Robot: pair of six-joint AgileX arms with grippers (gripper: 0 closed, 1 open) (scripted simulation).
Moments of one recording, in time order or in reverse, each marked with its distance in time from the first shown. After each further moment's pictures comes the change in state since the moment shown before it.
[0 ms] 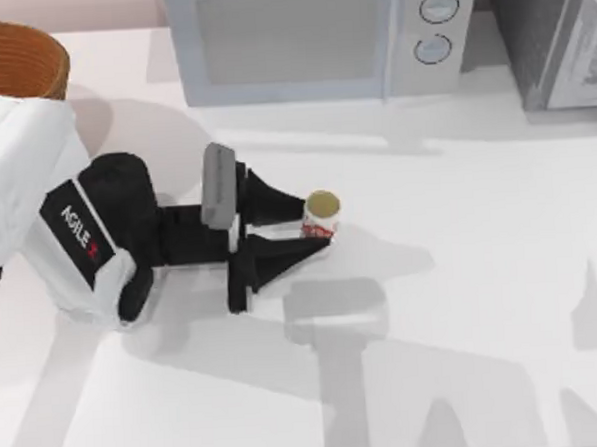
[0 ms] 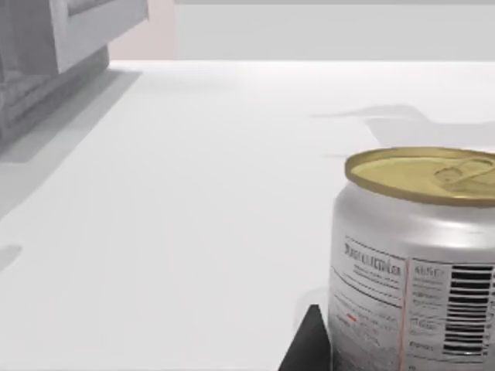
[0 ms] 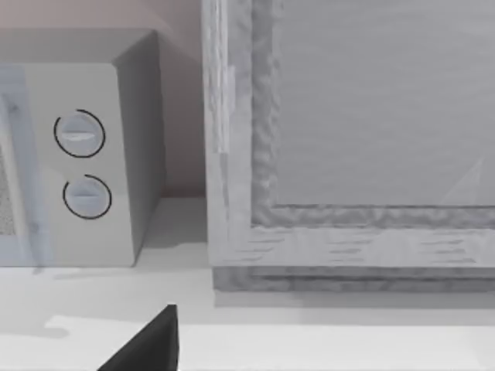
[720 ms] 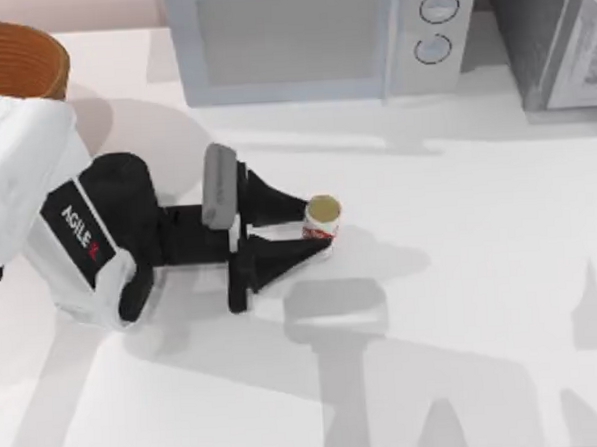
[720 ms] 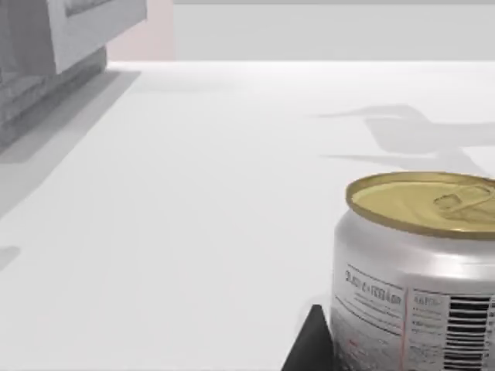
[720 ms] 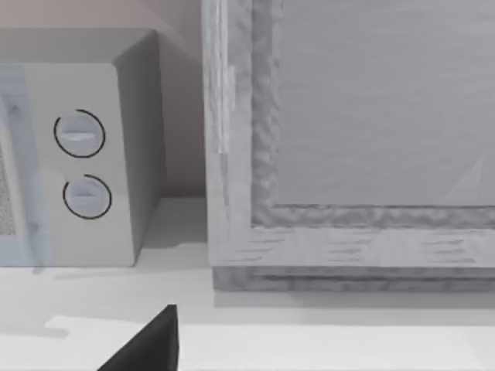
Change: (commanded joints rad) left arm 0.000 0.000 0.000 0.000 0.000 0.000; right arm 0.000 0.000 0.000 0.000 0.000 0.000
